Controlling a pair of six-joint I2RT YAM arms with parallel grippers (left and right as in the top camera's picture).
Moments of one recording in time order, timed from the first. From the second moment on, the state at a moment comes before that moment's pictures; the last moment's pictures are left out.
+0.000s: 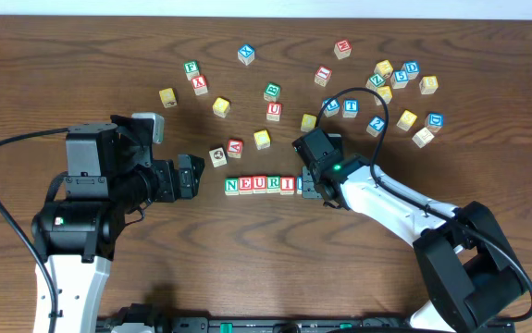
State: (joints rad) left arm -0.02 1.02 1.04 -0.89 0.36 -0.11; right arm 0.59 1.76 0.99 -0.50 0.20 0.57
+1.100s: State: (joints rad) left arm -0.02 1.02 1.04 -0.89 0.36 -0.11; right arm 0.59 1.76 0.99 -0.43 0.15 0.55
